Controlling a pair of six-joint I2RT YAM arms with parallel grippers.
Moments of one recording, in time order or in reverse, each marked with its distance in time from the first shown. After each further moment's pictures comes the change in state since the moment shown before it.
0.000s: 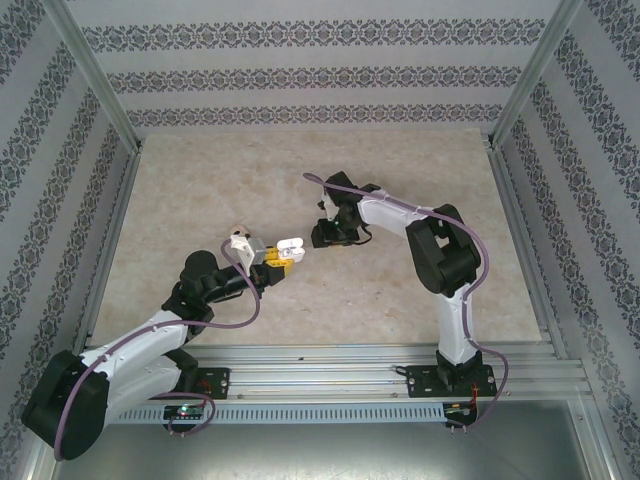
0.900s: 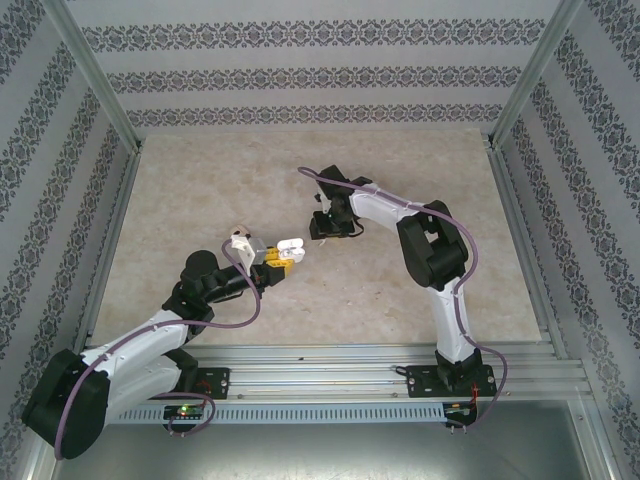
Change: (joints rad) left arm 0.000 0.008 0.000 -0.004 0.000 0.000; right arm 0.015 0.103 0.150 -0.048 0.092 0.028
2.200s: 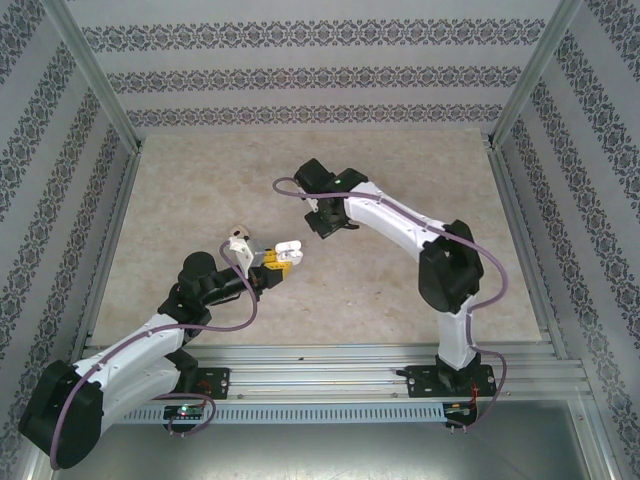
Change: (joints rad) left arm 0.000 -0.061 0.001 -0.086 0.000 0.015; right arm 0.167 -0.233 0.103 -0.298 0.395 -0.298
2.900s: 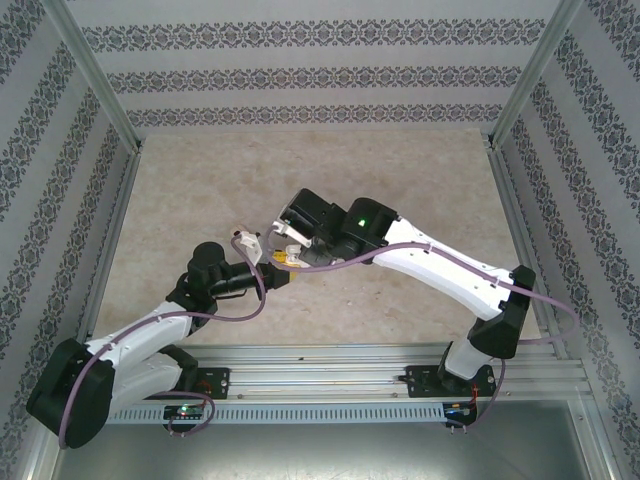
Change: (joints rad) left arm 0.000 0.130 0.064 0.010 0.129 -0.023; right arm 0.336 -0.331 0.002 -0.172 0.148 -0.237
